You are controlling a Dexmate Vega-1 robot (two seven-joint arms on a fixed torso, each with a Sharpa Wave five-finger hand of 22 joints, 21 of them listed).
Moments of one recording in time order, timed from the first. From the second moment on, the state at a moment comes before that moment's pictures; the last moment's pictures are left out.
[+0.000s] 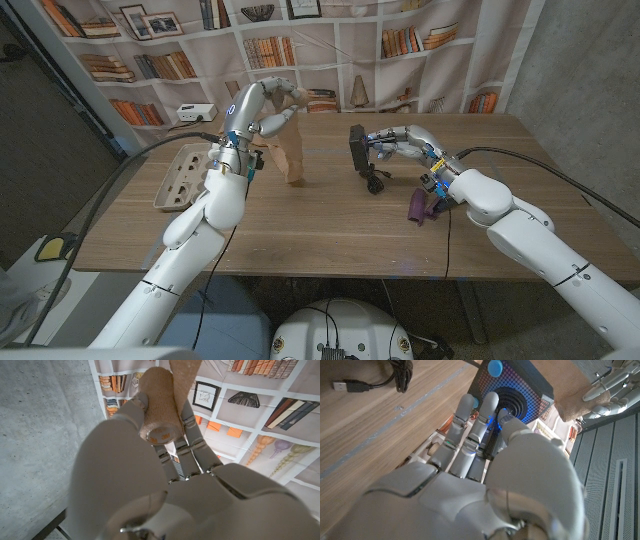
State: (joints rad) left arm 1.14 0.45 0.16 -2.02 0.62 -0.22 0.46; left_hand 1.37 0.00 0.46 -0.18 0.23 0.86 -0.03 0.61 0.48 0.83 -0.12 0.46 0.57 0.80 -0.01 0.32 0.51 0.71 -0.08 1.09 0.20; right arm -1.11 -0.73 -0.26 -2.02 0.28 -0.02 0.00; right_hand 1.19 0.13 0.49 -0.20 0.20 0.92 -0.07 0.20 0.22 0.91 -0.06 0.31 0.57 1.09 -0.19 0.34 0.78 0.62 -0.06 1.23 0.17
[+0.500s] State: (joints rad) left arm 1.11 0.45 0.16 -2.04 0.62 -0.20 0.43; left_hand 1.37 0.00 0.46 -0.18 0.23 0.86 -0.03 0.61 0.48 0.83 -0.12 0.46 0.57 0.81 -0.01 0.31 0.51 0.71 -0.08 1.10 0.19; right arm -1.12 -0.74 -0.28 -2.05 0.28 -0.01 0.01; right_hand 1.19 0.13 0.49 -0.20 0.20 0.93 -0.07 0.20 0.22 0.90 -0.06 0.31 0.57 1.09 -0.19 0.34 0.78 0.62 -0.06 1.24 0.17
